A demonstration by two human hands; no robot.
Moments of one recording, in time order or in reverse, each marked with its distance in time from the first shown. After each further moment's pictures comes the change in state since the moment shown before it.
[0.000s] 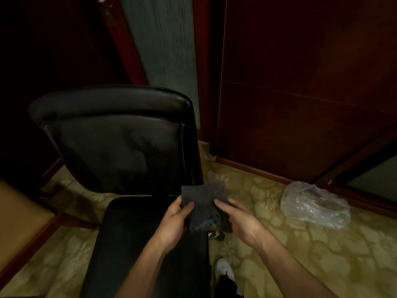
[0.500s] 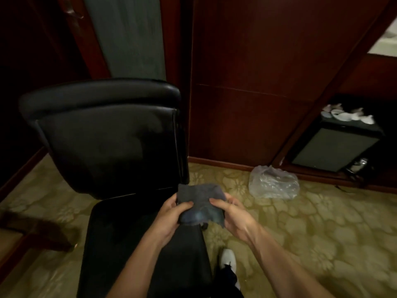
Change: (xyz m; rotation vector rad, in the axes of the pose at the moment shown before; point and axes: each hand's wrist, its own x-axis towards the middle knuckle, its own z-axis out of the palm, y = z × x) left_hand -0.095 -0.018 -0.055 0.089 -0.197 -0.027; right_hand -0.096 0.106 0.068 0.015 0.228 -0.279
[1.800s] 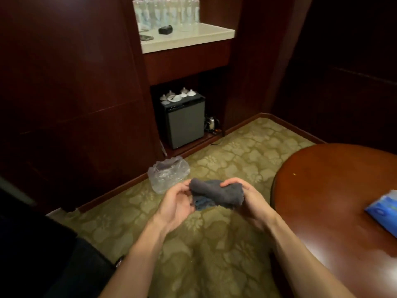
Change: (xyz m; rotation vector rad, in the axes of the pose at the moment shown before) left_hand -0.116 -0.110 0.319 0.084 -0.772 -0.357; right_hand -0.326 -0.004 -0.211 0.107 0.835 -0.376
